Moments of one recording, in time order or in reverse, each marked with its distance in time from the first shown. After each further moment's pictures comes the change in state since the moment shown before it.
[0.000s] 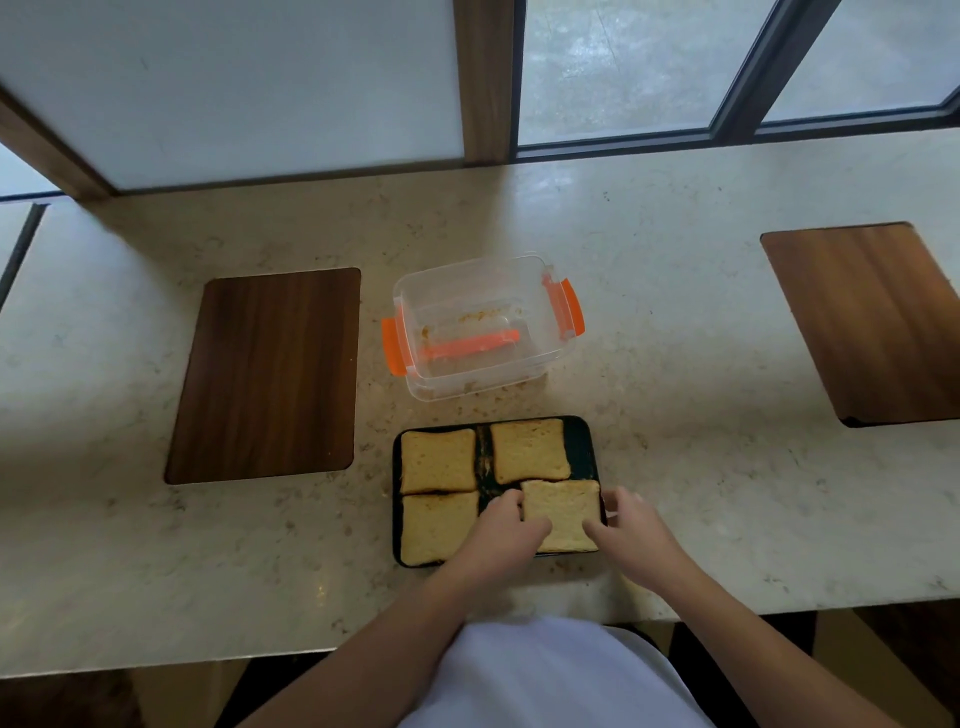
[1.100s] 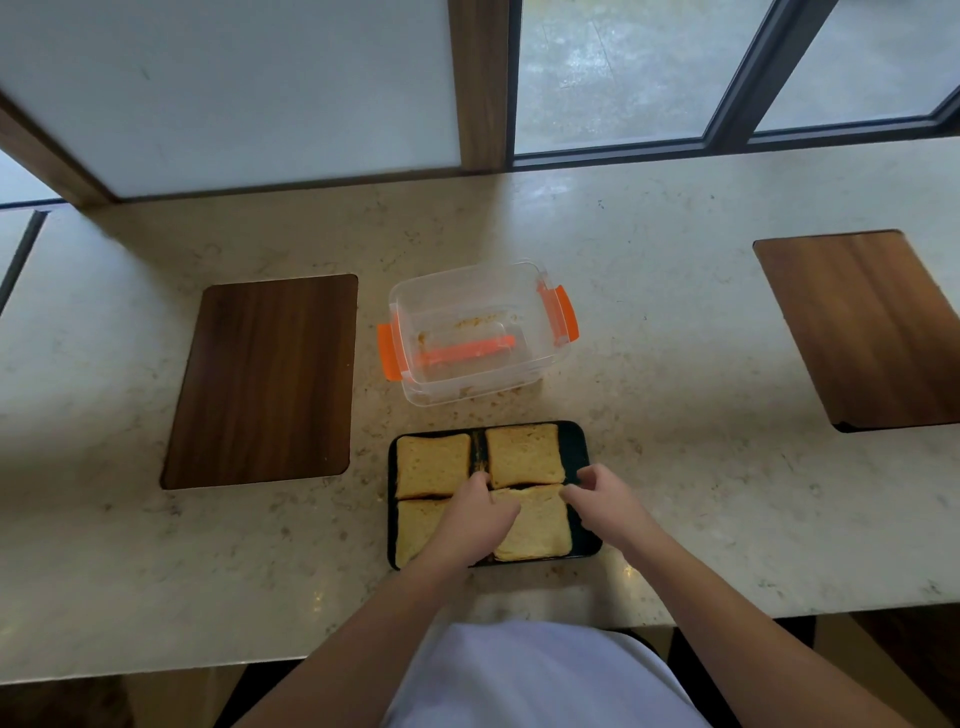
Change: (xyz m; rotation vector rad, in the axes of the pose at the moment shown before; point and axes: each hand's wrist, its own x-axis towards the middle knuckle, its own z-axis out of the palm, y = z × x) left_hand 0.010 0.003 -0.028 -0.011 0.109 -0.032; right_hand 0.030 -0.026 0.000 0.216 -0.032 0.052
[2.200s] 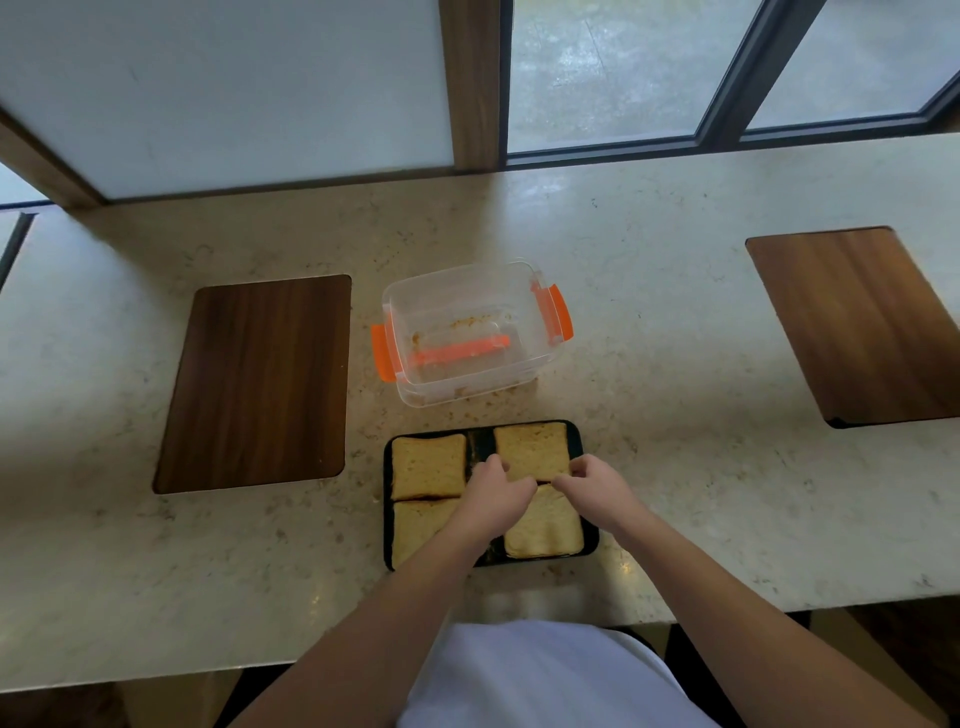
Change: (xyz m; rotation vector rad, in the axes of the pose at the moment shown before) left_hand 0.023 0.024 0.015 0.002 0.002 -0.019; right_hand 0.012 -0.012 -0.003 -0.102 0.001 0.000
